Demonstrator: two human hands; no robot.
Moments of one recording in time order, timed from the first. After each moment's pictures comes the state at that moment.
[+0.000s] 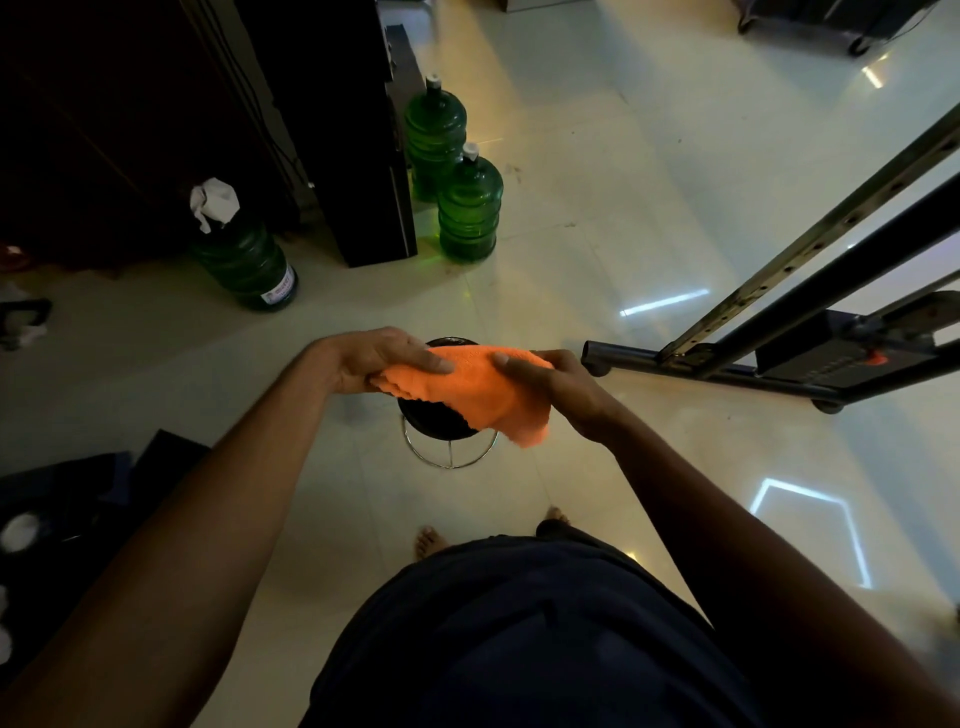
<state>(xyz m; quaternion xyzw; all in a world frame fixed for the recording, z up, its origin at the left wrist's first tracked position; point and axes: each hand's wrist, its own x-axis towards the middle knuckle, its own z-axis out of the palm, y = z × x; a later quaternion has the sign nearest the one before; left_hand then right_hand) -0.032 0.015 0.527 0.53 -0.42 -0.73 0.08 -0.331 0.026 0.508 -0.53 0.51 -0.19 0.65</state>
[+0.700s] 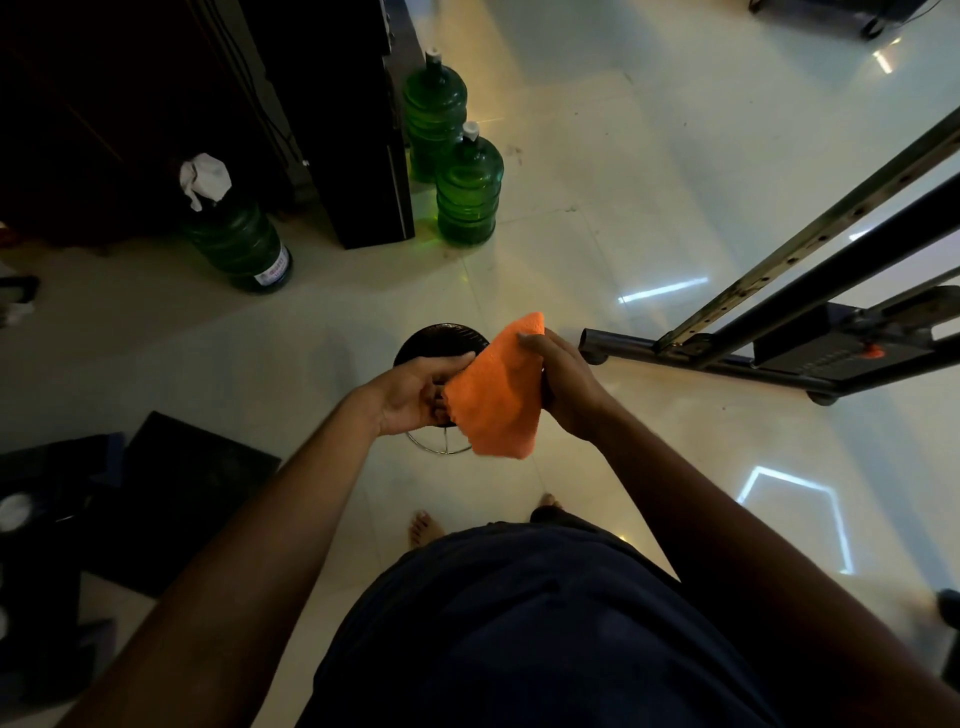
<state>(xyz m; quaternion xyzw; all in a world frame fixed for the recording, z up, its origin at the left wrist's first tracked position) -0.083 0.054 0.461 0.50 -0.22 -0.80 0.24 -0.325 0.020 0.481 -0.34 0.55 -0.27 0.71</state>
